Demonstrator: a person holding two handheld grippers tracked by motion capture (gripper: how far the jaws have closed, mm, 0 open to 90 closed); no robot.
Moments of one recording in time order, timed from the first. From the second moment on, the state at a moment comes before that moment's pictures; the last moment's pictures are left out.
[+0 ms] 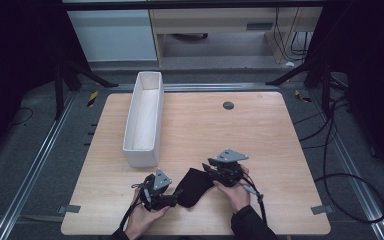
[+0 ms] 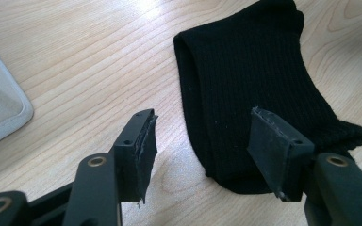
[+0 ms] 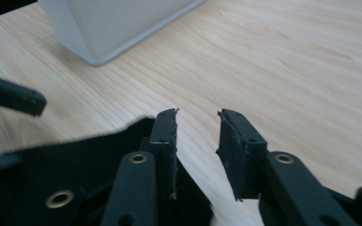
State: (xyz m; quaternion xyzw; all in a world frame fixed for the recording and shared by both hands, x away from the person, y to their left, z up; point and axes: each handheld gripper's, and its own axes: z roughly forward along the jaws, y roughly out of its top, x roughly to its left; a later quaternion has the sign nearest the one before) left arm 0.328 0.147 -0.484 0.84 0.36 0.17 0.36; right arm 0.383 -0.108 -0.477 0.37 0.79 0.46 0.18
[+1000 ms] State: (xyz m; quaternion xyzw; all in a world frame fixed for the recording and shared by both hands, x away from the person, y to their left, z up) left arm 0.316 0.163 -0.481 0.85 0.36 0.14 0.37; right arm 0.380 -0.116 -0.502 0.40 0.81 0.42 0.11
